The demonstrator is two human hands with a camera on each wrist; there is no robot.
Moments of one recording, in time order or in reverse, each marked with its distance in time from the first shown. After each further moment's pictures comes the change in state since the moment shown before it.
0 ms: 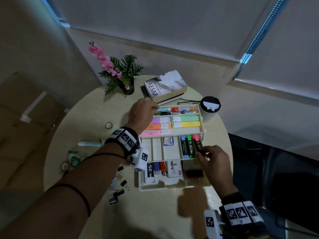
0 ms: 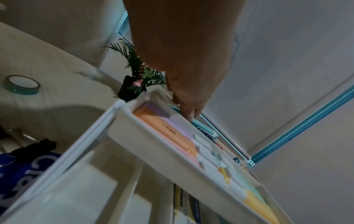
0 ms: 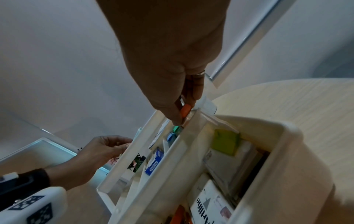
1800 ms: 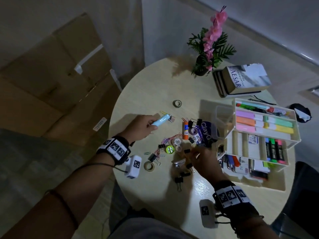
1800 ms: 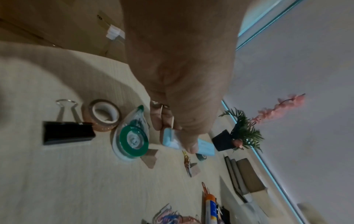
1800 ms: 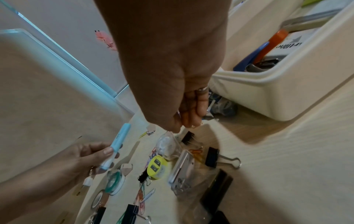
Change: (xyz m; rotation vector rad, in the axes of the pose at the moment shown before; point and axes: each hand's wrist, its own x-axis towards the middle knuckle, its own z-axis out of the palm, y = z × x) left_hand -0.196 -0.328 -0.064 -0.517 -0.303 -0.352; right_hand -0.066 -0.194 0.234 -0.200 -0.559 -0.089
